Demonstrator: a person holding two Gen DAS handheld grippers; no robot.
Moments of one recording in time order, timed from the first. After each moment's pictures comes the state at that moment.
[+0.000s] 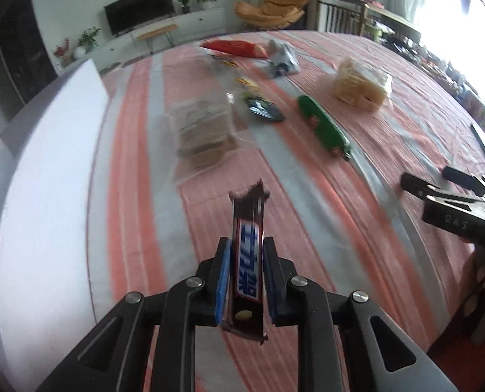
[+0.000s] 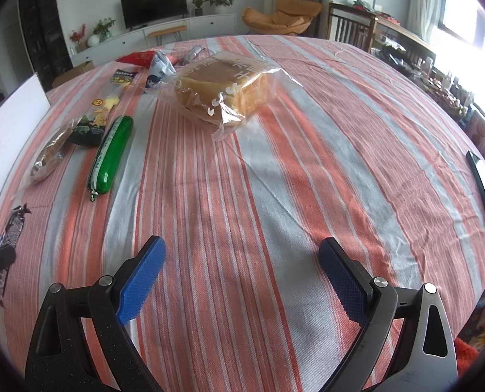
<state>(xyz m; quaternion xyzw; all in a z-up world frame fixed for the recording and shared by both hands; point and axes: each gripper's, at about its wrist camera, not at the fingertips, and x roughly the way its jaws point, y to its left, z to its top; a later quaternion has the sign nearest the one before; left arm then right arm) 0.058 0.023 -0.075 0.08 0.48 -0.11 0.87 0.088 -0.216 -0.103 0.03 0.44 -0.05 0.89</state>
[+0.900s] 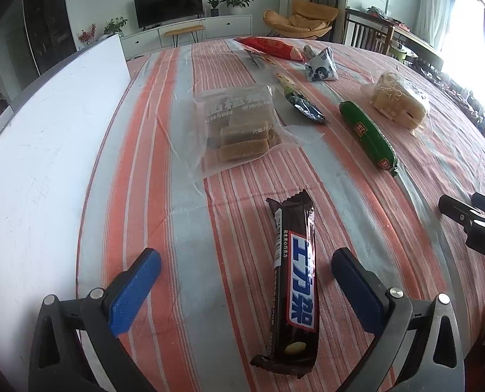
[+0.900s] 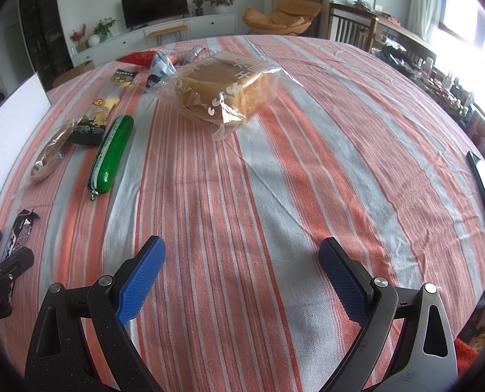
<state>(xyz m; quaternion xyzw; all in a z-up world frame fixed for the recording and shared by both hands) 0.073 0.044 -0.104 0.04 0.46 -0.07 0.88 0.089 -0.216 -0.104 0.03 0.44 -0.05 0.90</state>
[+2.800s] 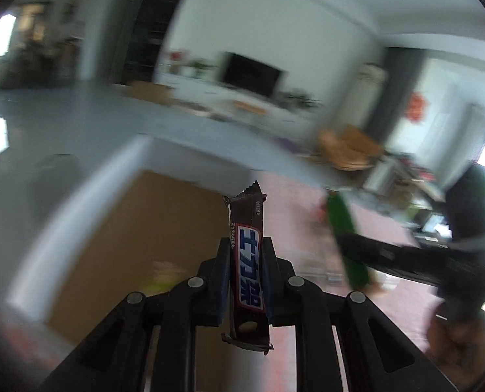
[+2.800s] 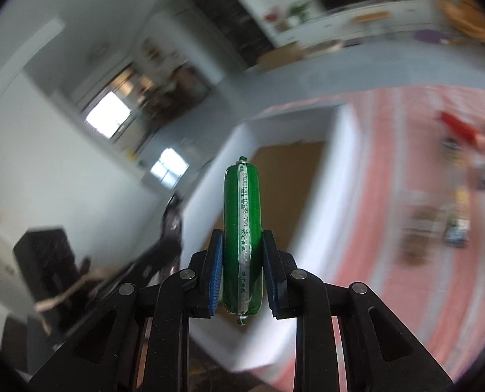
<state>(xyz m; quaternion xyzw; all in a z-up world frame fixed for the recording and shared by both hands) -0.034 0.274 0.099 -0.18 0.30 0.05 0.94 0.106 0.067 0.091 0.12 0.44 0.44 0.77</state>
